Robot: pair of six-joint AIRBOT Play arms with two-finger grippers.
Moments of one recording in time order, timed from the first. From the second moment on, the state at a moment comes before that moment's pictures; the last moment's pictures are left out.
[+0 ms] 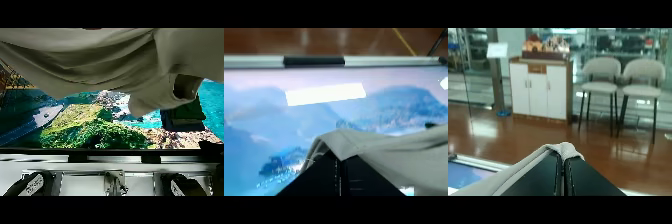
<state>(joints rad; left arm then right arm) 0.37 -0.98 1.97 0.79 -1.36 -1.36 0.01 -0.82 1.79 2.01 -0.81 -1.82</state>
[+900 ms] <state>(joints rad) 0.34 -1.03 1.55 1.21 -1.43 -1.43 0.01 -1.27 1.91 1.76 -1.43 -1.52</state>
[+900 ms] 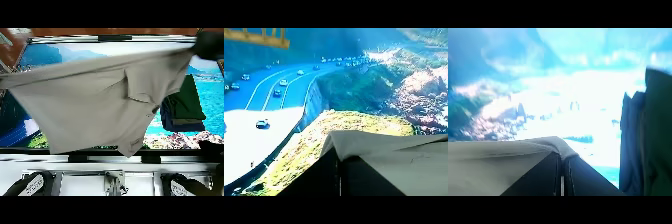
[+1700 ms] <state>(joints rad) 0.21 -1.75 1.64 1.03 -0.84 -1.40 0.04 -1.98 1.91 2.07 -0.80 -1.50</state>
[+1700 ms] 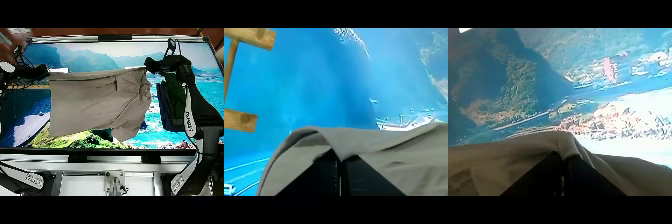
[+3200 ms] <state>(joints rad) 0.33 -1.24 0.83 1.24 -1.26 -1.32 -0.12 -1.55 1.49 1.87 -1.53 -1.68</state>
